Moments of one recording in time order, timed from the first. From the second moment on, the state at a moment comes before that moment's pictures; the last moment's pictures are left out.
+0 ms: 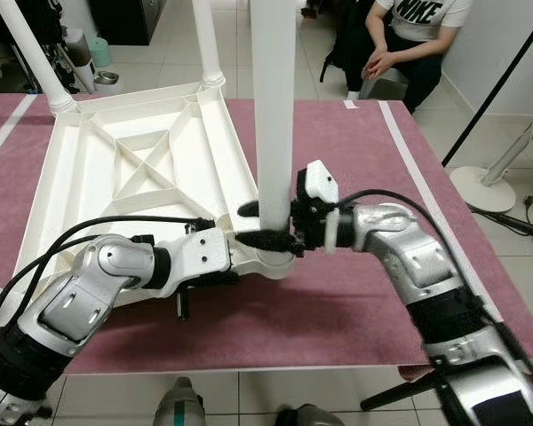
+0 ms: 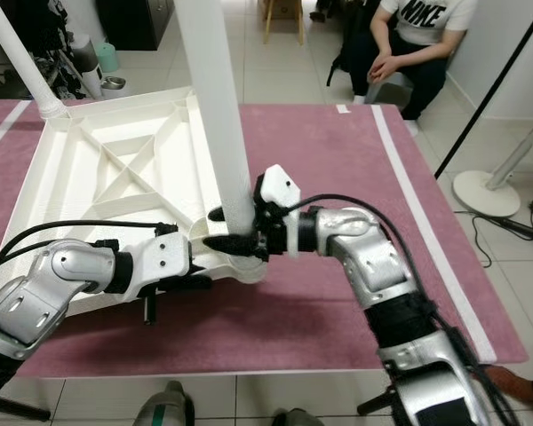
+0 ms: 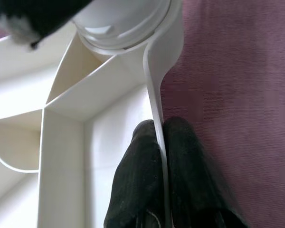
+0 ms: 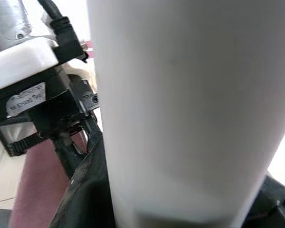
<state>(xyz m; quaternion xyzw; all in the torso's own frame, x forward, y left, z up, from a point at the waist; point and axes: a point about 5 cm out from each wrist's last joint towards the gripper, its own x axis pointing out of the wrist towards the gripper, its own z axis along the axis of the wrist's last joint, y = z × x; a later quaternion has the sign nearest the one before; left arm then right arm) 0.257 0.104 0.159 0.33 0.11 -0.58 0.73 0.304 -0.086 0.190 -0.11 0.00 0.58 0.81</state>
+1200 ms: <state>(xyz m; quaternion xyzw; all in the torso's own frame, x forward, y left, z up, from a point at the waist) 0.307 0.062 0.129 0.34 0.15 -0.49 0.79 0.328 -0.080 0.146 -0.11 0.03 0.26 0.96</state>
